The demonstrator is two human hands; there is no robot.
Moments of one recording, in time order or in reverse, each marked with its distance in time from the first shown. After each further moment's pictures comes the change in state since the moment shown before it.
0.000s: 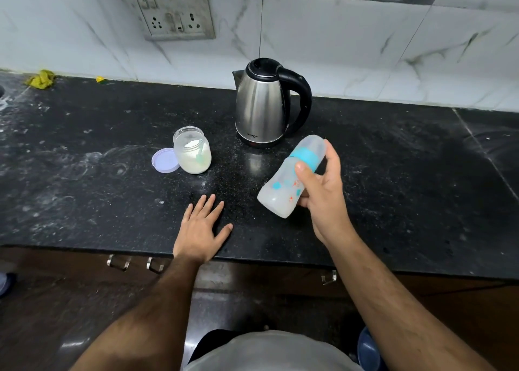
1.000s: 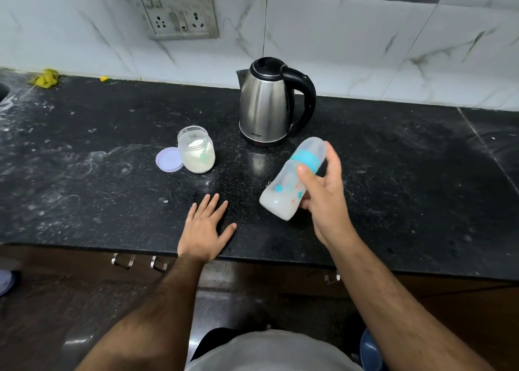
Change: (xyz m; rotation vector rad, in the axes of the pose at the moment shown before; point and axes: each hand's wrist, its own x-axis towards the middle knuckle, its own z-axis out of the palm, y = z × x) left_hand 0.000 -0.002 0.002 -0.005 0.004 0.007; right_hand -0.002 0.003 0.006 0.023 -0.003 0.004
